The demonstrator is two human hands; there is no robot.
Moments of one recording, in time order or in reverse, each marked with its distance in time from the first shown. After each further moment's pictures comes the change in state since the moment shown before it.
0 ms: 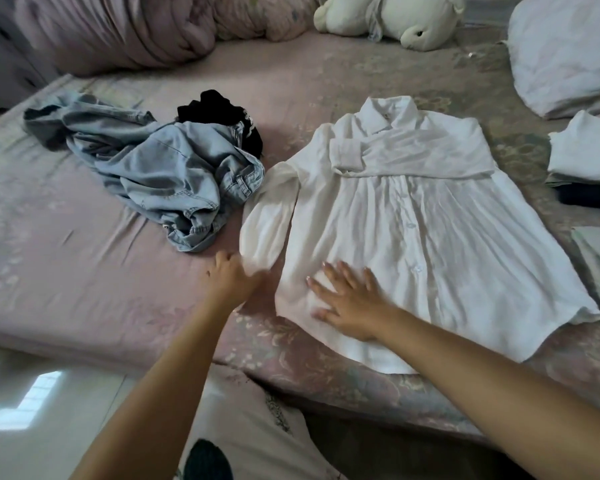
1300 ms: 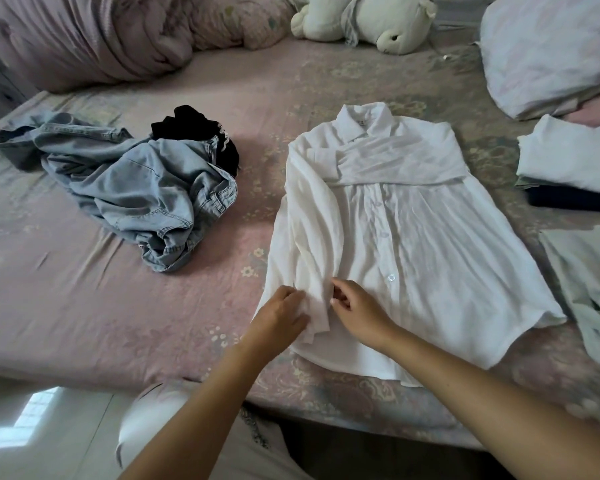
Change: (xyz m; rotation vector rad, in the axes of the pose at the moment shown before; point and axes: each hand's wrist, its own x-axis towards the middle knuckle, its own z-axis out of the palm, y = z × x) left_hand -0.065 0.076 0.034 -0.244 -0.161 0.581; right_hand -0.027 0.036 0.001 1.014 0.275 0.191
